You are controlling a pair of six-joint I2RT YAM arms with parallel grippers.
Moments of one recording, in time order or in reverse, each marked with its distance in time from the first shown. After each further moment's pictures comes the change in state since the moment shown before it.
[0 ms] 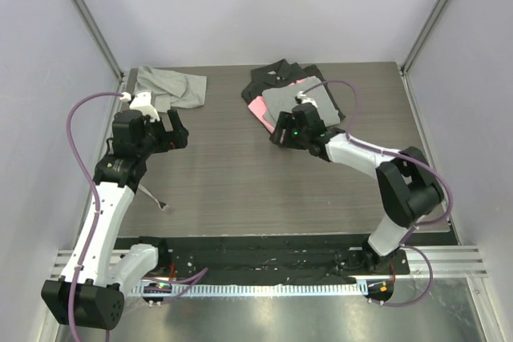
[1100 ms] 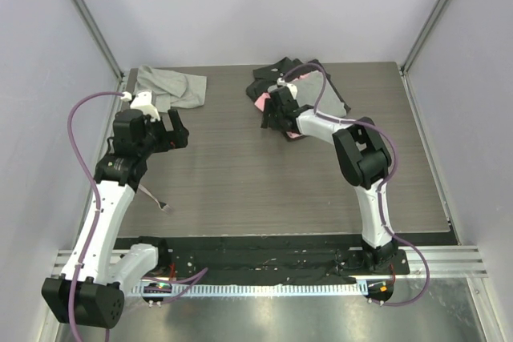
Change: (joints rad) left arm 0.000 0.010 0.000 0.004 0.000 0.002; right arm 0.016 0.511 0.527 -0.131 0.125 -0.088
